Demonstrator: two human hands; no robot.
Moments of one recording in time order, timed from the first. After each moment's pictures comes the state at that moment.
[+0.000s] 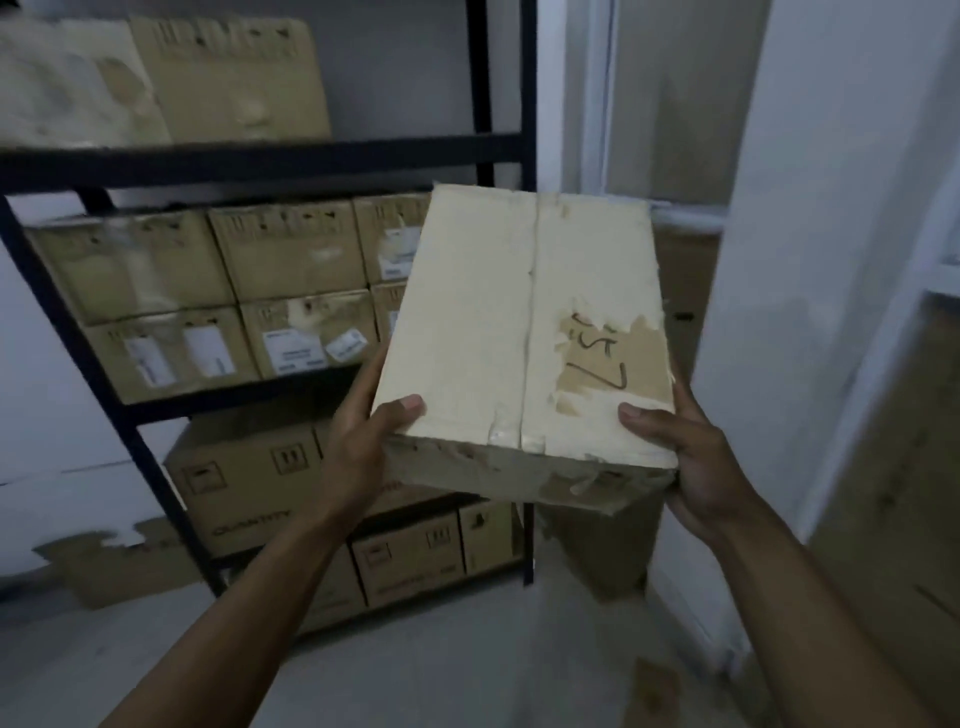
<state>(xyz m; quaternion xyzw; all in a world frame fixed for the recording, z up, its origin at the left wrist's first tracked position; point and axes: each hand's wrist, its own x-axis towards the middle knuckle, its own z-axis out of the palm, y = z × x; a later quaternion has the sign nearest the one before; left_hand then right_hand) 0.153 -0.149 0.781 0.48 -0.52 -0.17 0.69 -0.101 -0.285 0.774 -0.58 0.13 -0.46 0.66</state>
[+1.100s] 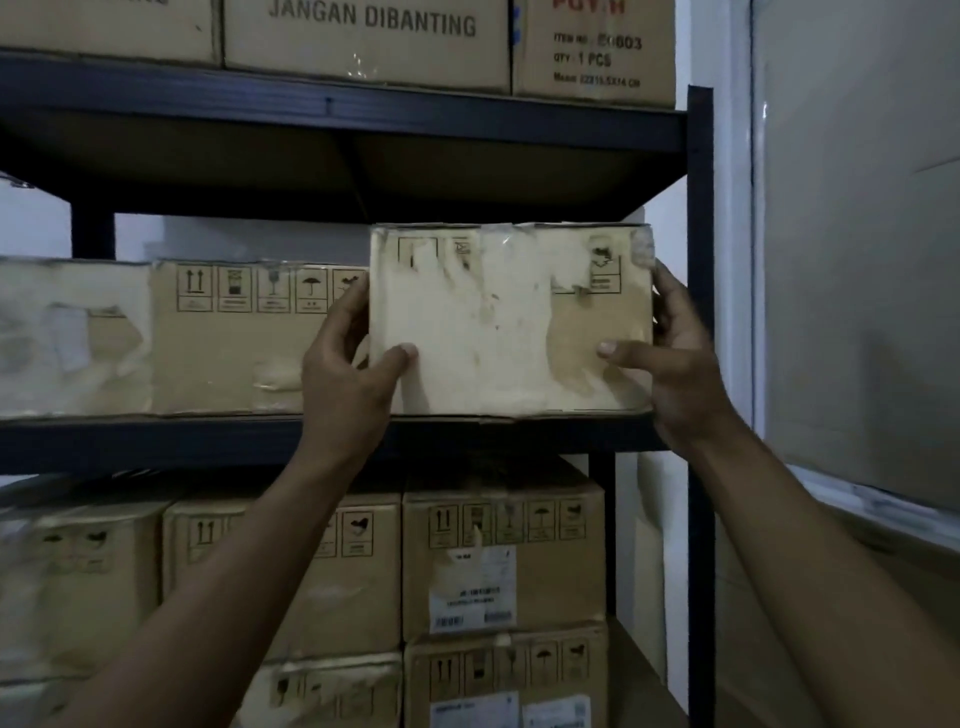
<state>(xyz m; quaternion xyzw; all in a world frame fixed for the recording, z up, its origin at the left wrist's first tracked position) 0.468 -0.446 1.040 0.43 -0.51 0.20 0.72 0.268 -0.647 1.055 -0.68 -0.11 -0.57 0.45</state>
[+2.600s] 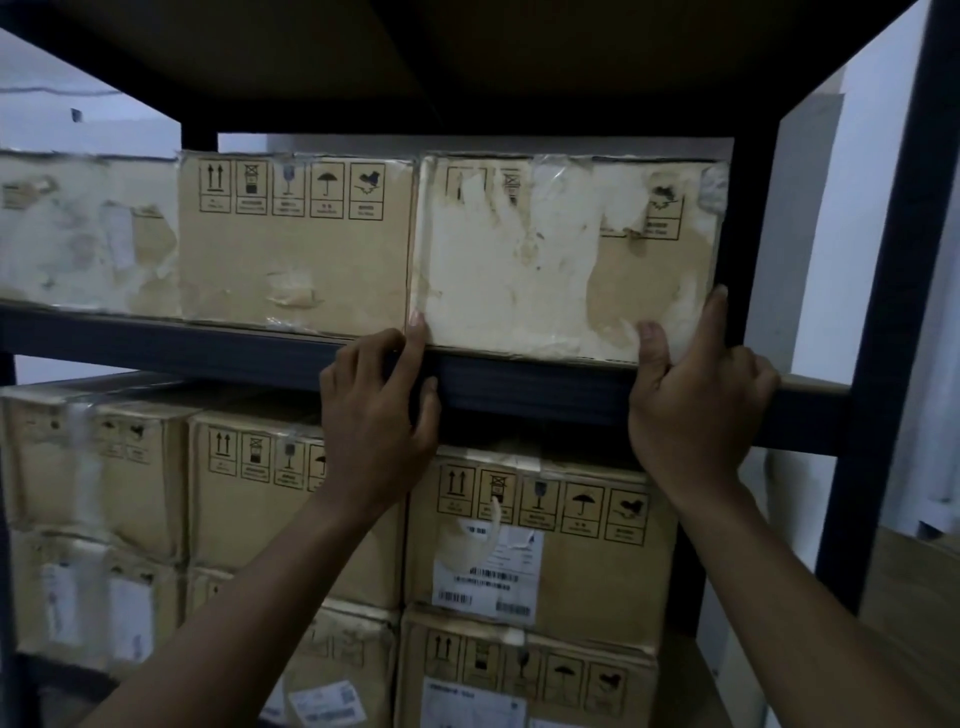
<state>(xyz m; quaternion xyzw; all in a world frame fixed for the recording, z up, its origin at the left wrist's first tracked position) 0.514 -0.511 0.941 0.68 -0.31 0.59 0.31 0.370 -0.711 0.983 -0.69 0.19 -0.70 0.03</state>
